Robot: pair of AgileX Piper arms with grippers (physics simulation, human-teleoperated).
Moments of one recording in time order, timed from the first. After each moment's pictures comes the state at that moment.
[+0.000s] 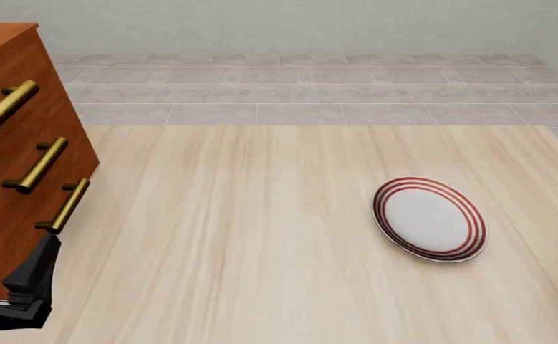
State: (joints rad) left arm -0.06 0.15 0.00 -0.09 0.04; right arm -1.06 1.46 -0.35 -0.24 -0.18
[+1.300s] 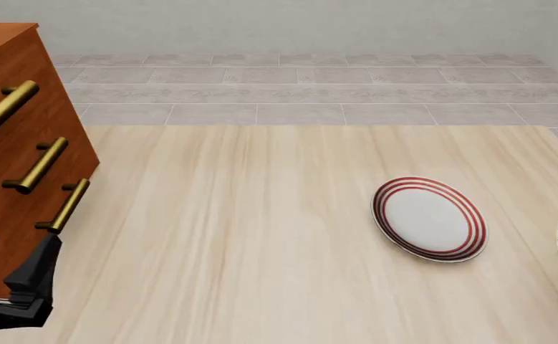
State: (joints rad) left arm -0.05 0.17 0.00 -0.10 0.04; right arm -0.90 0.94 -0.51 0.26 -0.13
